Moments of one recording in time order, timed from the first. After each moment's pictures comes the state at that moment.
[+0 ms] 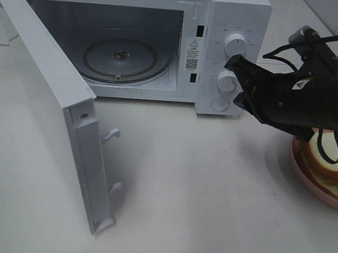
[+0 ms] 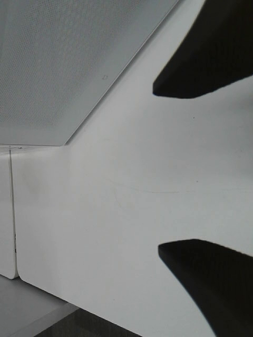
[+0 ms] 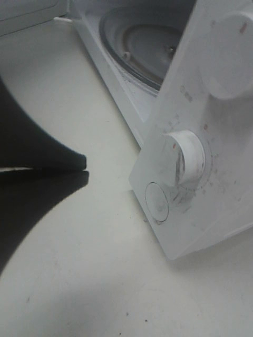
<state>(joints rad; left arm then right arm) 0.01 0.00 -0.49 -0.01 1.05 0.06 0.46 1.57 -0.66 0.47 -0.28 0.41</state>
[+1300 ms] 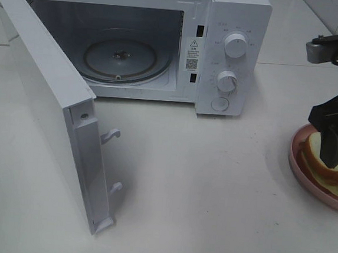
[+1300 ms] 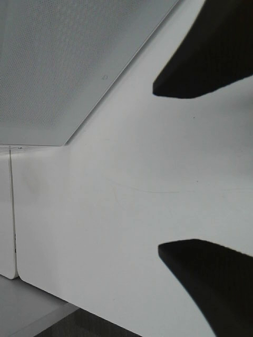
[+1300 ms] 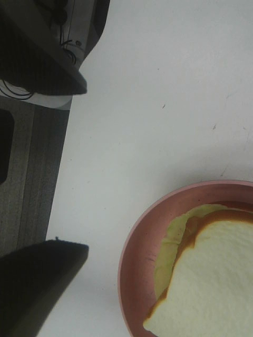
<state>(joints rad) 0.01 0.00 -0.49 -0.01 1.05 0.06 0.29 1.46 -1.08 -0.11 1.21 0.06</state>
